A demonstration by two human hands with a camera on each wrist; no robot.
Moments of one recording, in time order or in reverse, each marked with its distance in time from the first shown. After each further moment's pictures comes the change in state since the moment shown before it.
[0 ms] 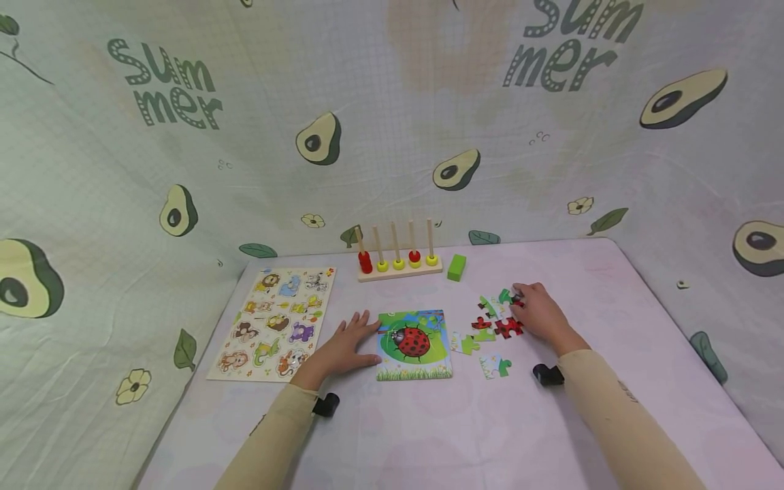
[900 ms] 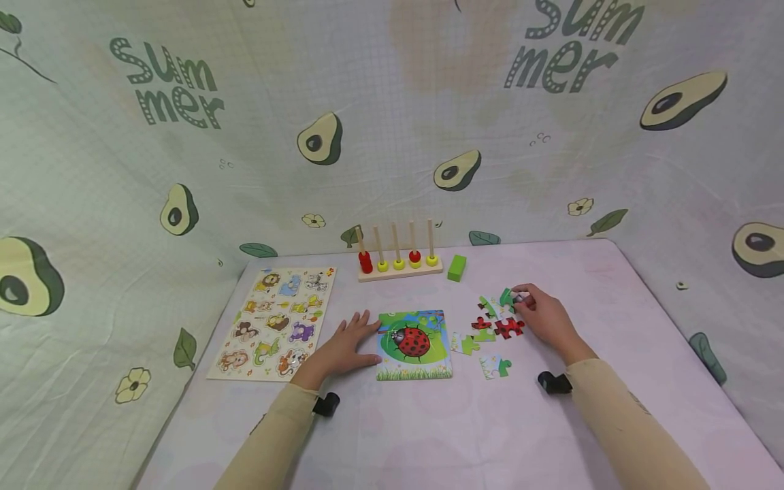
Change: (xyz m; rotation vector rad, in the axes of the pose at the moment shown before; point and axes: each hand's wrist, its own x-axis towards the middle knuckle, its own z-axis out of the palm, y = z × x) left_hand 0.000 0.001 0.000 -0.001 0.001 -0.007; right_hand -0.014 0.008 0.002 0.116 0.131 -0.047
